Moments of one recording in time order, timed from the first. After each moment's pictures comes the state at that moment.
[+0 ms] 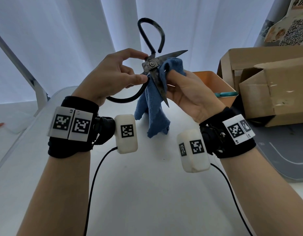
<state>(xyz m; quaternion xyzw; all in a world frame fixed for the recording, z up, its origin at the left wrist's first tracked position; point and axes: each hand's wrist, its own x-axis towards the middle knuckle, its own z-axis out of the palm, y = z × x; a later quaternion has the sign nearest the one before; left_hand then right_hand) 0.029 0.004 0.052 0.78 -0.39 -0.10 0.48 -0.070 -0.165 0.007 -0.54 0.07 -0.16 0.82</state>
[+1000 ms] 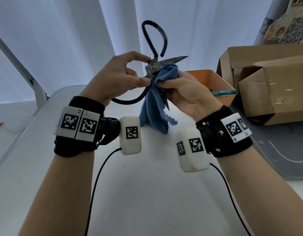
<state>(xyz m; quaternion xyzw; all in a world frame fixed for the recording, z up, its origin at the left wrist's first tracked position) 0.024 -0.006 0.046 0.79 -0.38 -0.10 0.47 -0.069 -0.164 0.005 -0.54 0.10 -0.15 0.83</state>
